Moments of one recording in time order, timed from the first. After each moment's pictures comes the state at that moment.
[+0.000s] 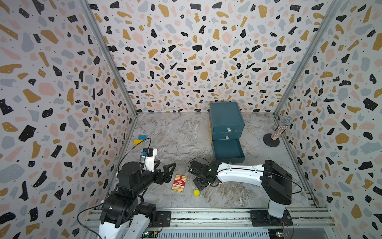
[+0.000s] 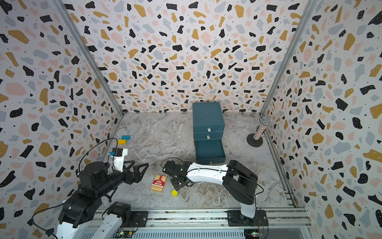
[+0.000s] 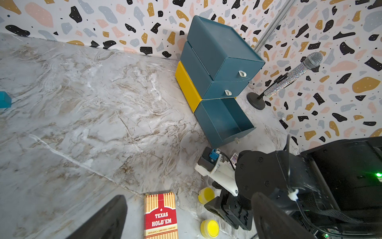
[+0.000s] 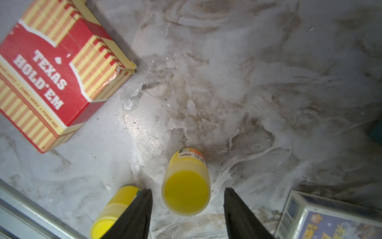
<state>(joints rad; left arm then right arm) -0.21 0.42 0.80 -0.83 0.36 -0.26 1.18 1.84 1.25 -0.69 0.08 0.50</state>
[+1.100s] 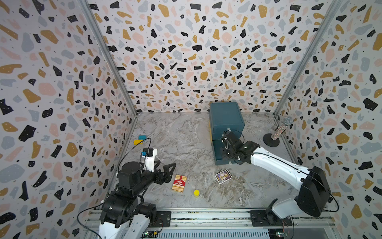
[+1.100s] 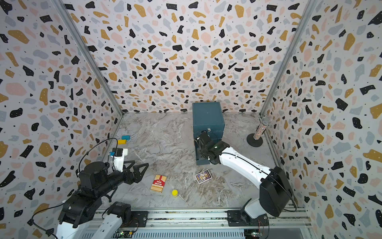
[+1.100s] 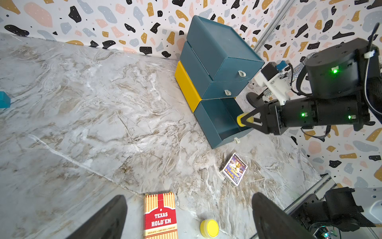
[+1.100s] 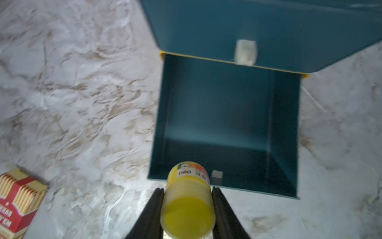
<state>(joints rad) -0.21 0.42 0.80 -0.83 0.36 -0.26 0.71 1.46 1.14 -0.70 0.23 0.44</state>
